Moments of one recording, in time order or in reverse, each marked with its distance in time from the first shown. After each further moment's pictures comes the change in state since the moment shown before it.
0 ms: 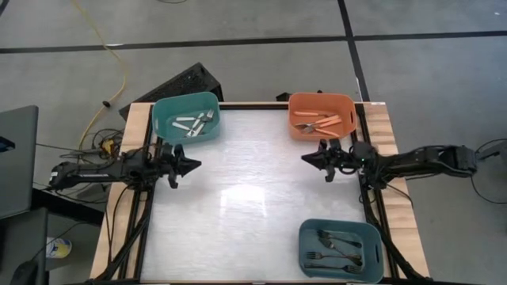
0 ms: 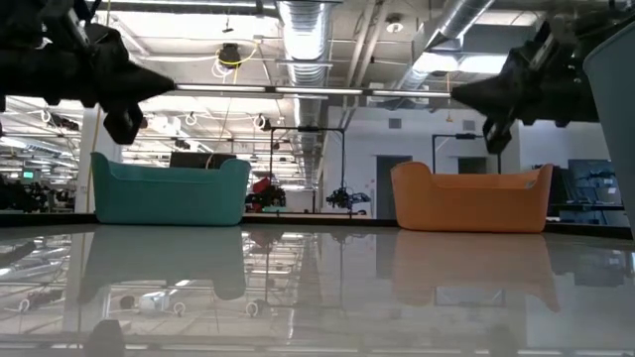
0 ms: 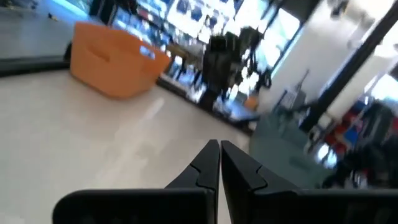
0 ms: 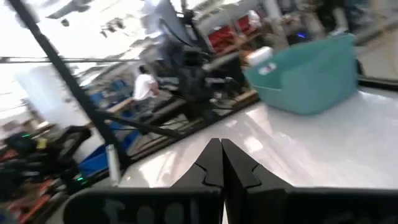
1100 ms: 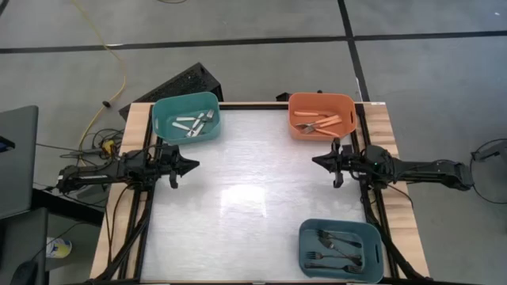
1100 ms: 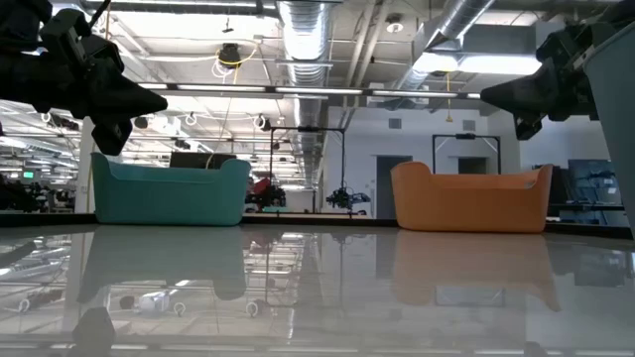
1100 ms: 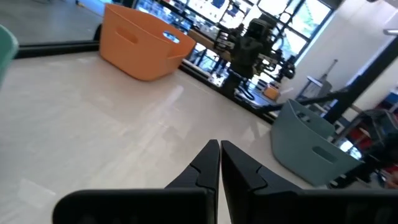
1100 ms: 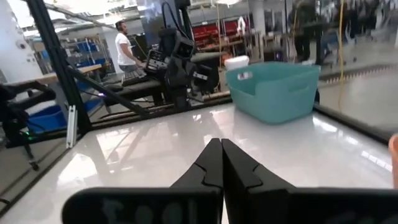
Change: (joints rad) left arm 0.001 -0.145 0.013 -0.258 -0.058 -0.002; right arm 0.093 -0.639 0.000 -0.696 0.158 -0.324
